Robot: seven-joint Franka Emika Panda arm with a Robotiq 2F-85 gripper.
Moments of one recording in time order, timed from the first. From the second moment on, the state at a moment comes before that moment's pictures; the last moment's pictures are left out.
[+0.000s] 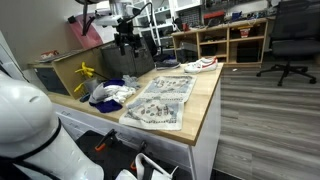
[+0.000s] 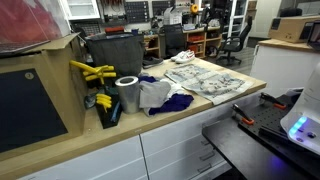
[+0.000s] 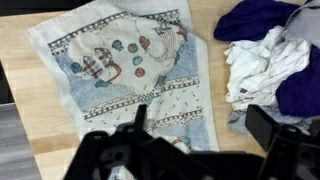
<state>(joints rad) -0.01 -0.29 0.02 -2.33 0.17 2.00 0.05</state>
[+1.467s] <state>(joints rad) -0.02 0.27 -0.03 -1.95 0.14 2.26 0.20</state>
